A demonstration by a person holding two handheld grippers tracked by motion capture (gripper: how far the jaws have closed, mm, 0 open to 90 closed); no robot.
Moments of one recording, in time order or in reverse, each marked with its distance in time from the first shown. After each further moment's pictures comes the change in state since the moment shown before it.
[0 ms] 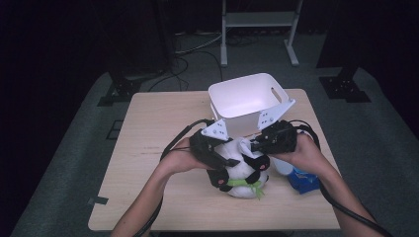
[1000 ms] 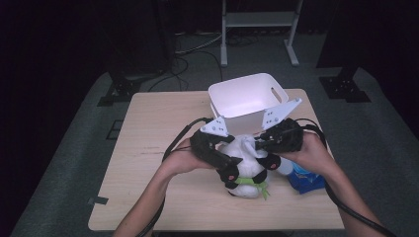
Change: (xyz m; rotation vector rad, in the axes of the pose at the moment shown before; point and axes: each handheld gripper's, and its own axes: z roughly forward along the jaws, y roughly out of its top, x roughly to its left) left arm 0.000 0.002 0.002 -0.037 0.013 -0.057; right arm 0.006 0.004 -0.015 0.013 -0.060 -0.046
